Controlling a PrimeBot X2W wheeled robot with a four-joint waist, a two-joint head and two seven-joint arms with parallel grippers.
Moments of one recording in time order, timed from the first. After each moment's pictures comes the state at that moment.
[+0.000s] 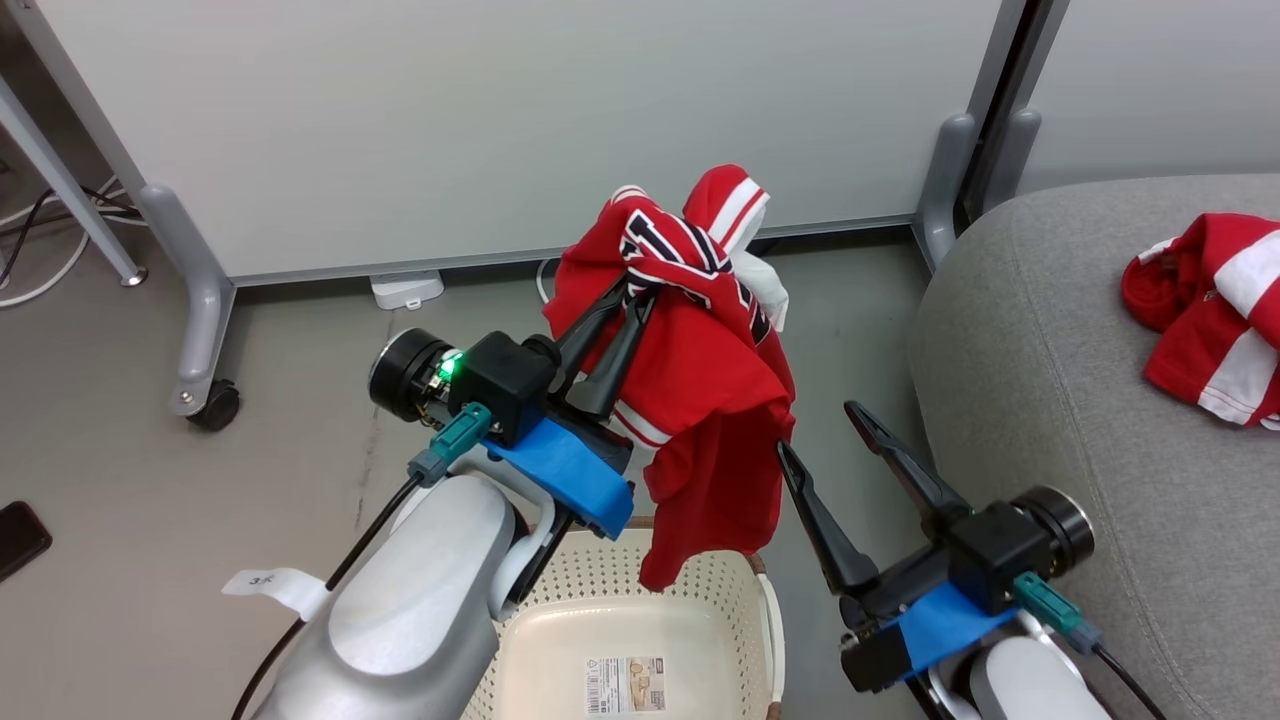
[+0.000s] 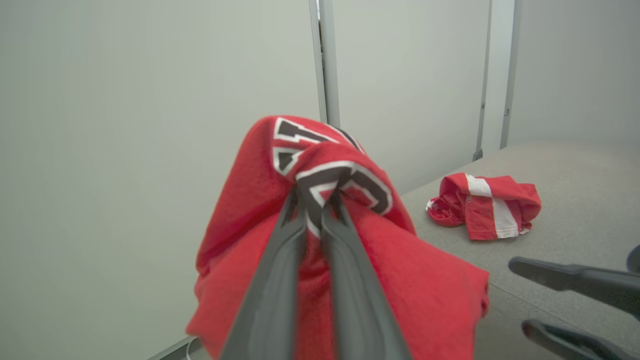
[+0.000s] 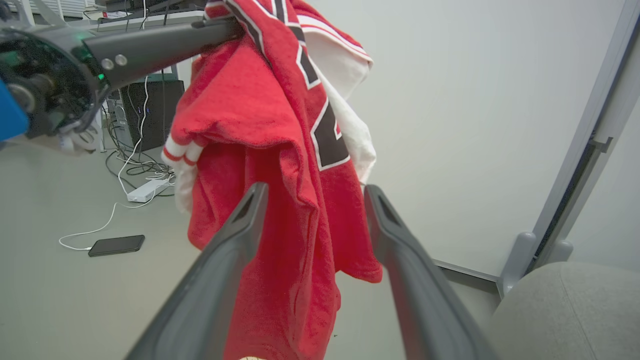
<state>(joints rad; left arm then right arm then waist) -0.59 0.12 -0.64 0.47 -0.38 -0.12 -0.26 -0.20 -0.10 0.31 0.22 0.09 0.13 -0.26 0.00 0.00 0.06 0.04</state>
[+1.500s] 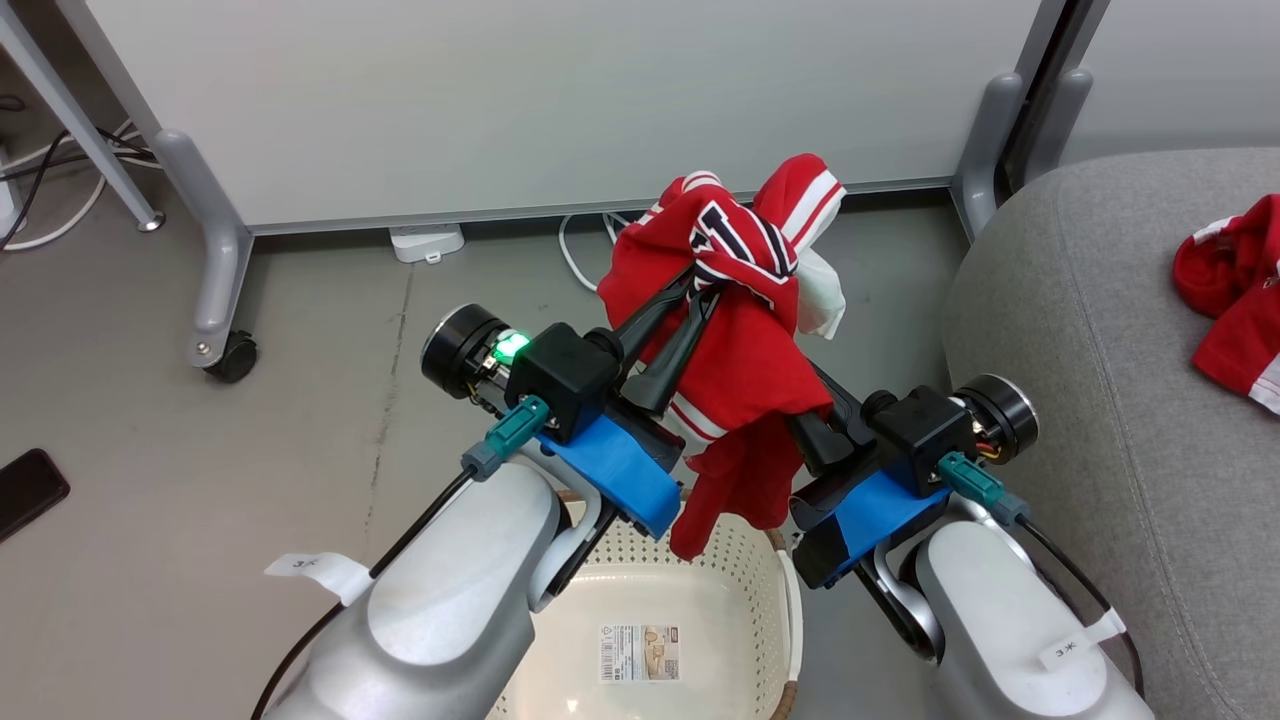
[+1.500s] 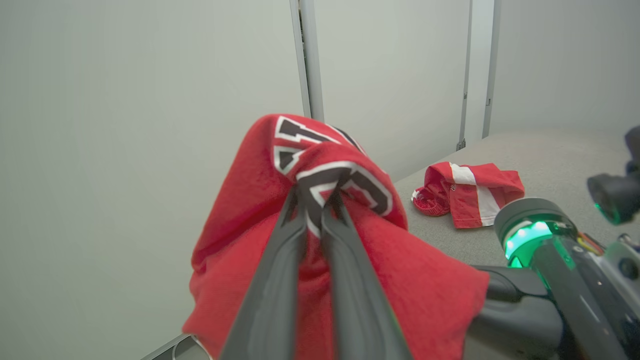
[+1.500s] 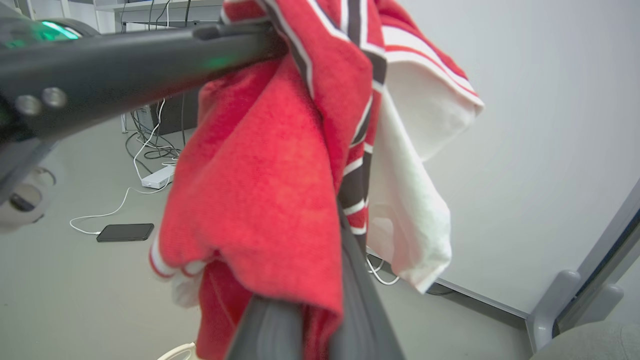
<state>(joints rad) -0.64 0.09 -0.71 0.46 -0.38 -0.13 -0.26 -0.48 -0.07 0.39 0.45 0.08 0.13 -0.26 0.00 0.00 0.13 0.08</state>
